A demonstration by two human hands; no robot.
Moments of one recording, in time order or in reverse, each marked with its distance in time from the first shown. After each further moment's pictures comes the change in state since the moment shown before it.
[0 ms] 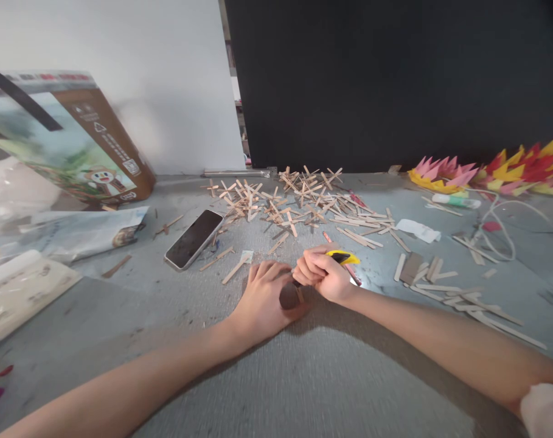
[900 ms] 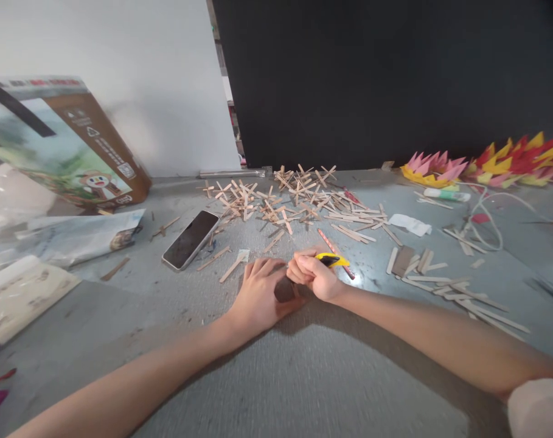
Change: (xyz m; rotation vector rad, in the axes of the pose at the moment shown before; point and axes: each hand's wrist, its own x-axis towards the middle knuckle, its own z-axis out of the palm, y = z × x) left_hand 0.000 -0.004 -0.002 0.004 -0.004 -0.001; right_hand -0.004 0.009 0.004 -0.077 0.022 -0.037
